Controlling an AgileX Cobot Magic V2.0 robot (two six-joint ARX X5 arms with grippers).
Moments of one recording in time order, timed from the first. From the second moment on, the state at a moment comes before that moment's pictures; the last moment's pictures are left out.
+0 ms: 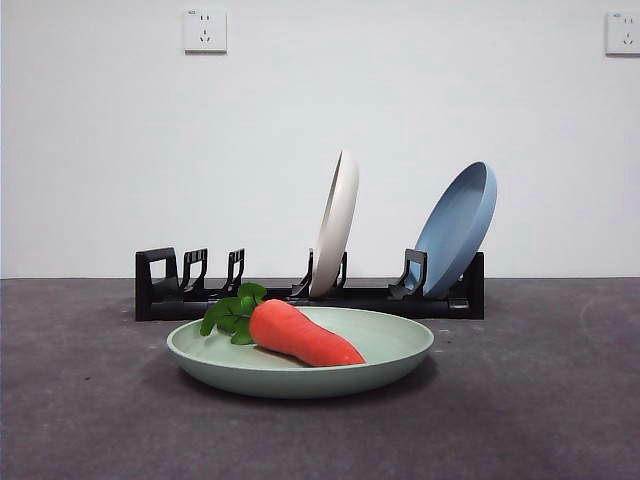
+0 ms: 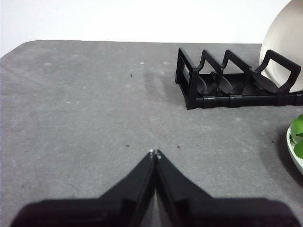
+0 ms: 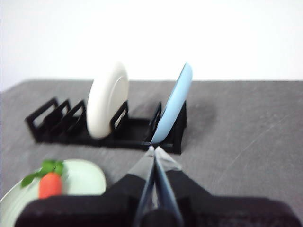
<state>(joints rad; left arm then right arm) 0.00 0.01 0.03 -0.22 0.03 -0.05 0.14 0.21 0.46 -0.35 -0.16 0.05</state>
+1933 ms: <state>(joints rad) 0.00 0.01 0.03 -0.22 0.03 -0.05 0.11 0.00 0.03 -0.19 -0.15 0.12</state>
